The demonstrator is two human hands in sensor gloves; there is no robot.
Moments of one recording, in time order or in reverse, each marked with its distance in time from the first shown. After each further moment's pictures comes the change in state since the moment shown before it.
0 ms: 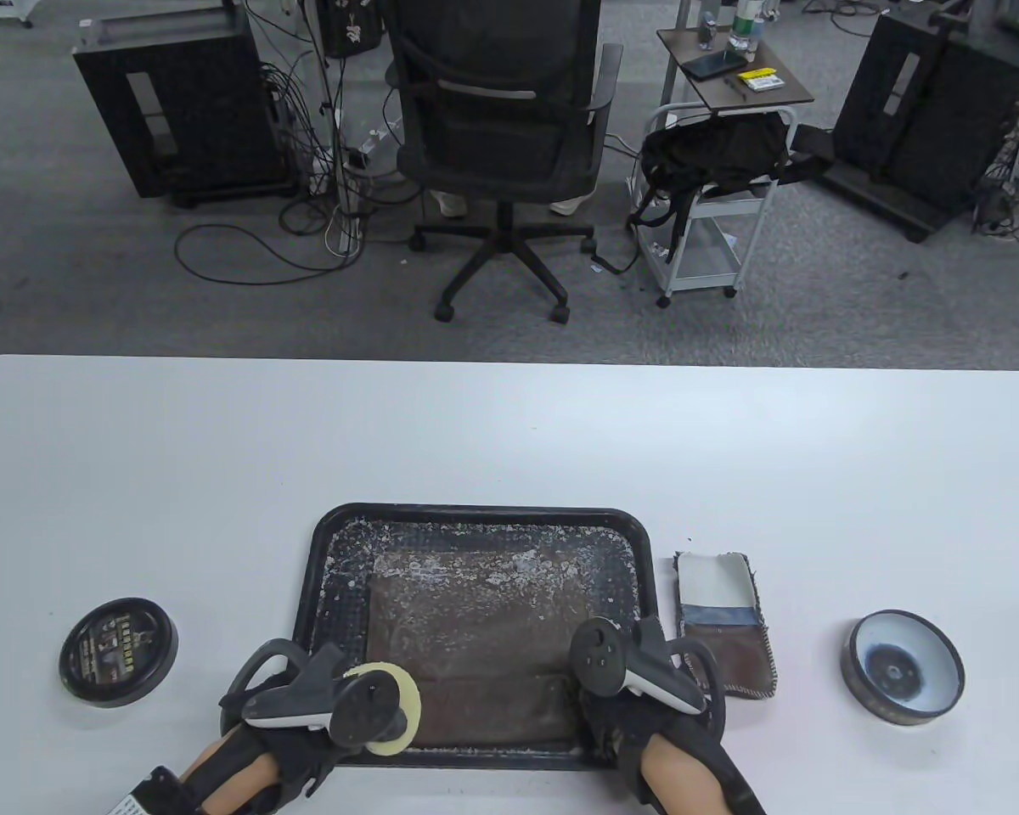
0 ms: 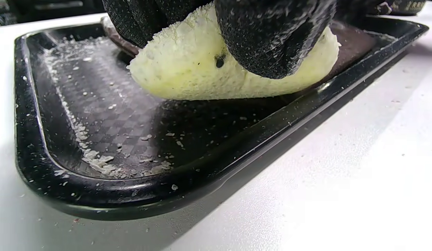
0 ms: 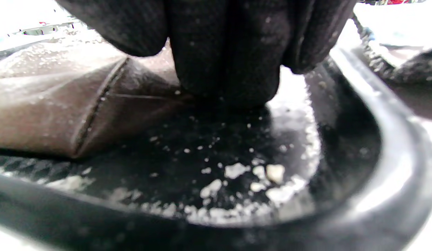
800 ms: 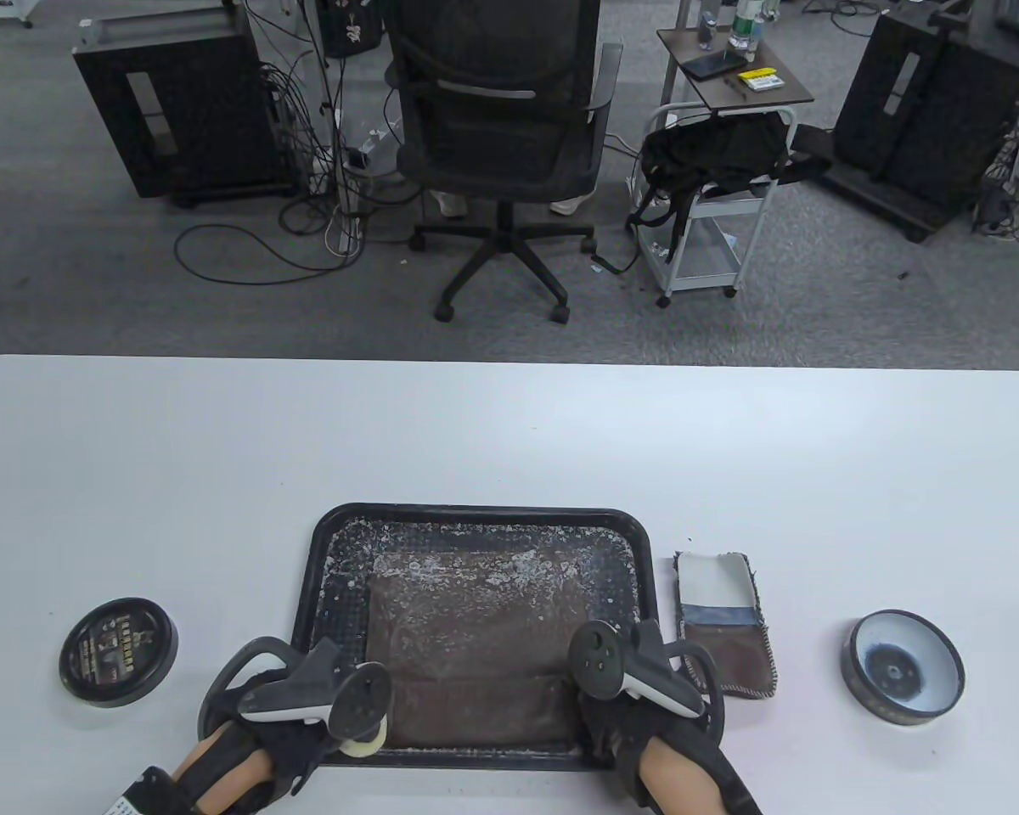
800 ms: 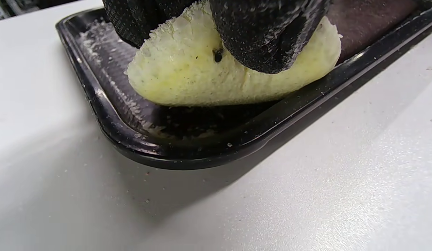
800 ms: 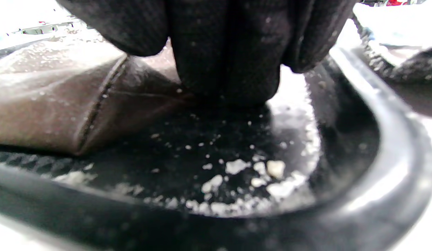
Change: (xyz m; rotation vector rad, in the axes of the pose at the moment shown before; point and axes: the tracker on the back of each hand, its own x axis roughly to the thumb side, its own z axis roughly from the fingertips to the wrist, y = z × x) left_hand -0.011 -0.003 0.002 -0.112 0.065 -0.048; right_hand 0.002 0.002 0.002 -0.003 0.002 0.005
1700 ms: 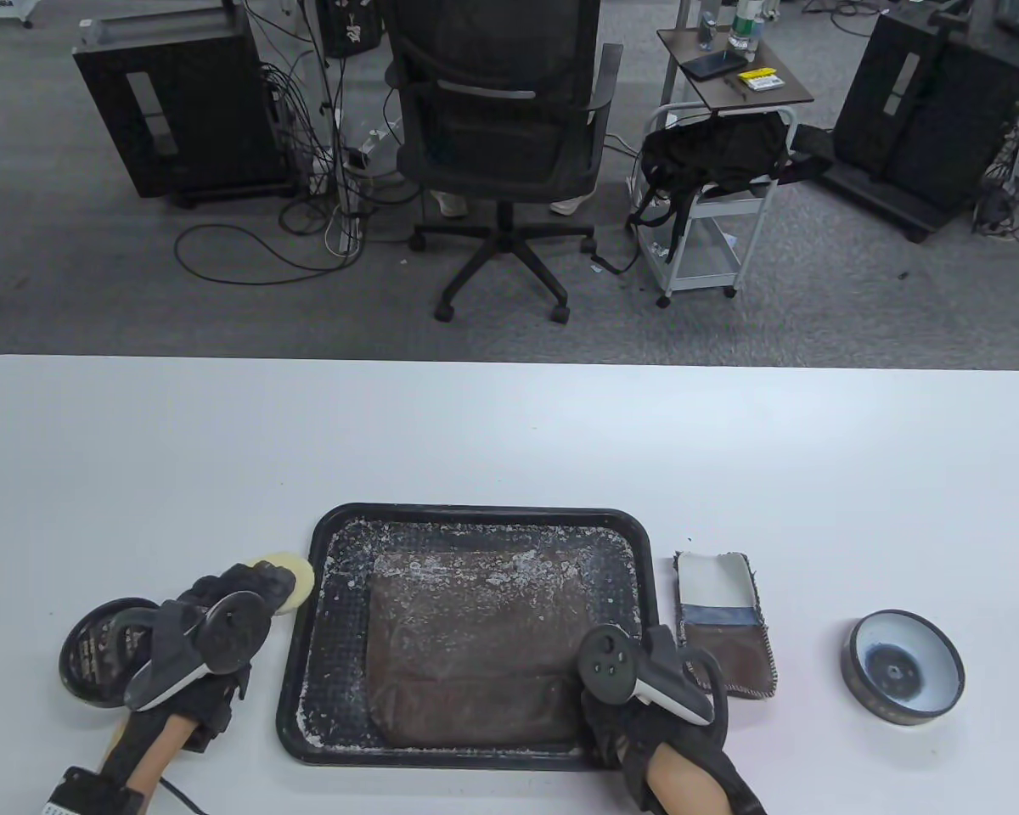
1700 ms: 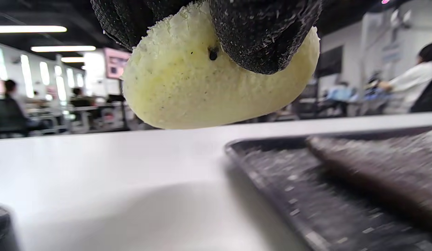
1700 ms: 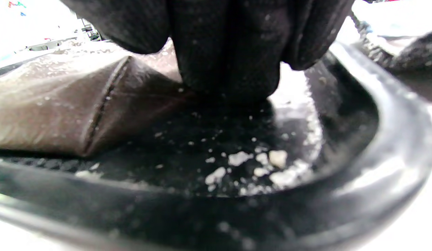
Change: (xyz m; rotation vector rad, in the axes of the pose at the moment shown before) left_hand -0.110 0.007 0.041 0.530 0.535 0.139; right_hand -0.007 0.003 0.006 -0.032 -0.009 -0.063
